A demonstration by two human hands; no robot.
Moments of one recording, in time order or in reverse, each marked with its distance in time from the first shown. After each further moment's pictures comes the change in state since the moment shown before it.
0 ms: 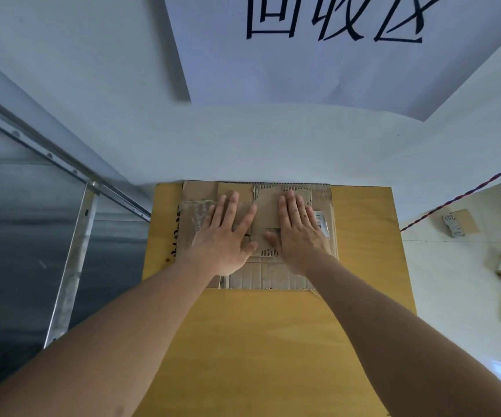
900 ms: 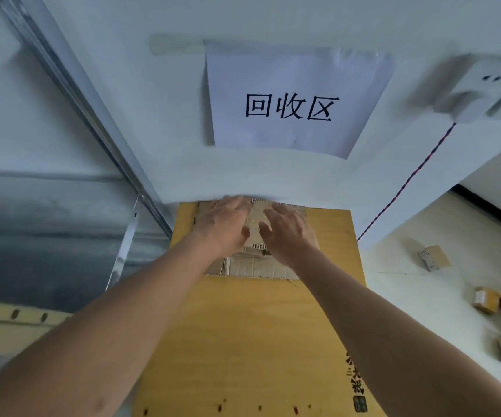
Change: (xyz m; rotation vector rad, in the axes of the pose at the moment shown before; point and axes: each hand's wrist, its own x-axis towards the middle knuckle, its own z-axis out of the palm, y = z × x) left_hand -0.143 0.040 -0.117 -0.116 0.374 0.046; right_hand -0.142 -0.053 -0.143 0.165 0.239 -0.023
